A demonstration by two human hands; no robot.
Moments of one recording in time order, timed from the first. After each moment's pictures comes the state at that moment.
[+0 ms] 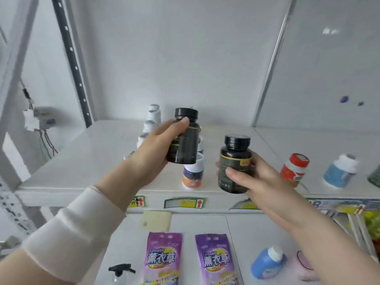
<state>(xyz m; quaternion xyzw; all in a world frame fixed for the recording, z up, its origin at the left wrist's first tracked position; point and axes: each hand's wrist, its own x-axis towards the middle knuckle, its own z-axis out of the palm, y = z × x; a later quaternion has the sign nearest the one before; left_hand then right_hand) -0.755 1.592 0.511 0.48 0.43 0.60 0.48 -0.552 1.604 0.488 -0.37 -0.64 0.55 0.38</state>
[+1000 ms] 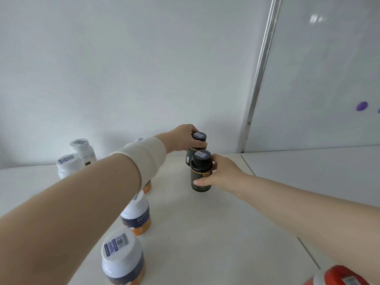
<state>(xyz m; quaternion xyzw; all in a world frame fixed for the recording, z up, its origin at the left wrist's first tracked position) -0.707 1.983 0.502 0.67 0.63 0.25 0.30 -0.565 1.935 0.462 -0.56 -0.70 0.39 0.22</state>
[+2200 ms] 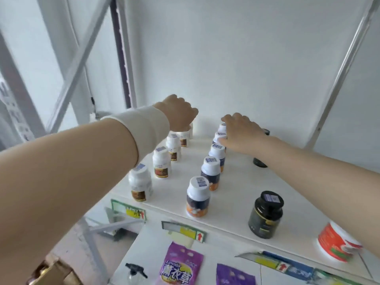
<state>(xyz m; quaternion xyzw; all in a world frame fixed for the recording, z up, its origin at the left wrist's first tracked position) -0.794 1.726 0.576 0.61 0.72 -0.21 -0.25 -0.635 1.791 0.546 -0.39 -0.92 -0.03 0.10</state>
